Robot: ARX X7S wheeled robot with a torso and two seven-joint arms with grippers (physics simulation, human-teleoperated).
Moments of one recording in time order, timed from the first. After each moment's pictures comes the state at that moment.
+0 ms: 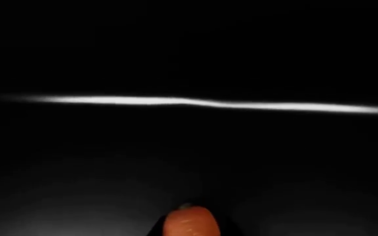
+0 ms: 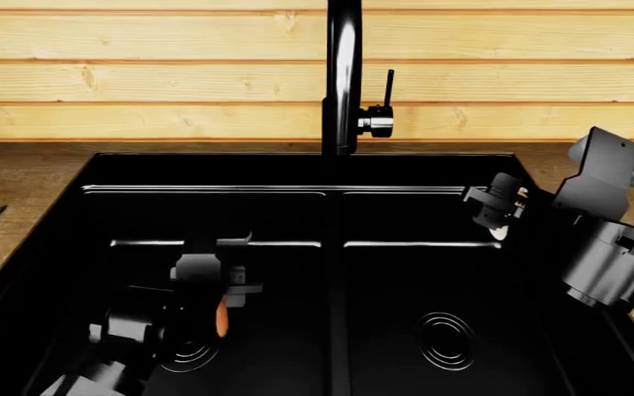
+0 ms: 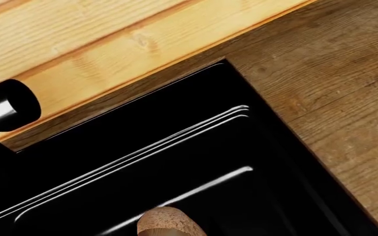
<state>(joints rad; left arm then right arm) -0.83 -0.23 0.52 -0.60 -0.76 -0.77 -0.50 0.81 0.48 0.07 -0.08 1.50 1.13 1.14</state>
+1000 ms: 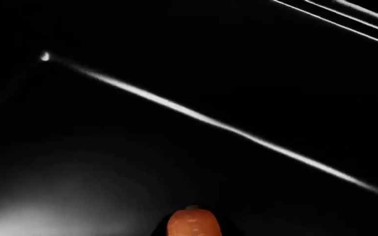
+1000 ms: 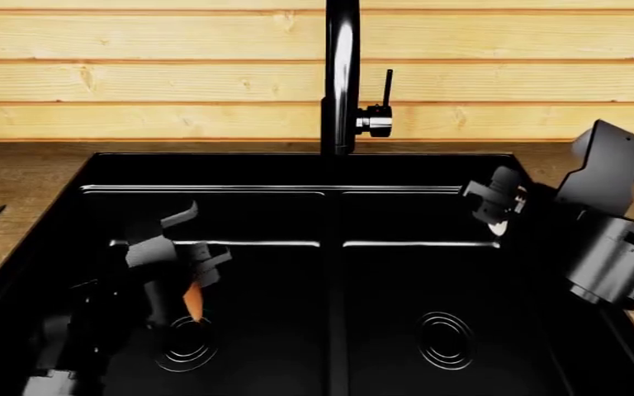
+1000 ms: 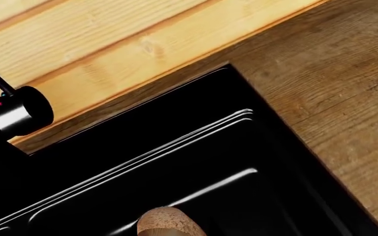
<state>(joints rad) -0.77 -0.29 0.19 -0.41 -0.98 -0.88 -0.71 0.82 0.48 0.07 -0.09 1.55 1.13 1.18</state>
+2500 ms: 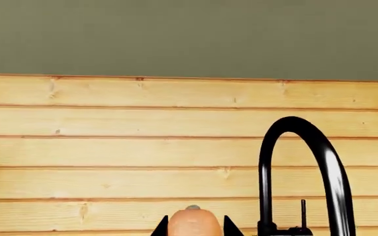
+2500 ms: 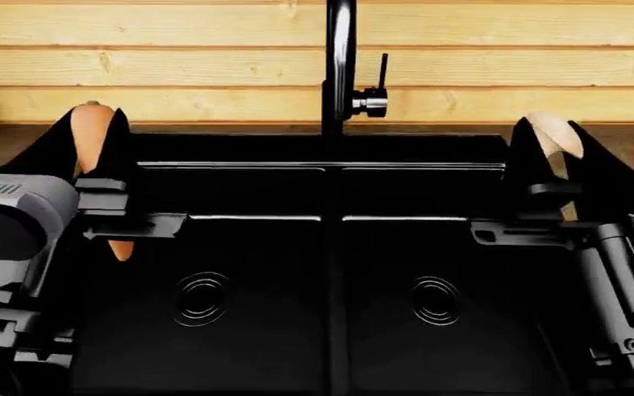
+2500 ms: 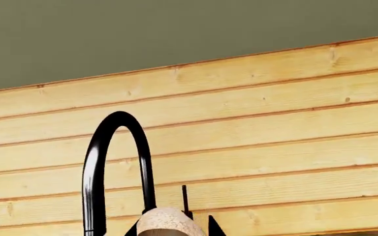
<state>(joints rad) -0.48 -0.66 0.09 0.95 -0.93 -0.67 -0.74 0.49 0.65 0.08 -1.00 1.25 0.75 0.87</state>
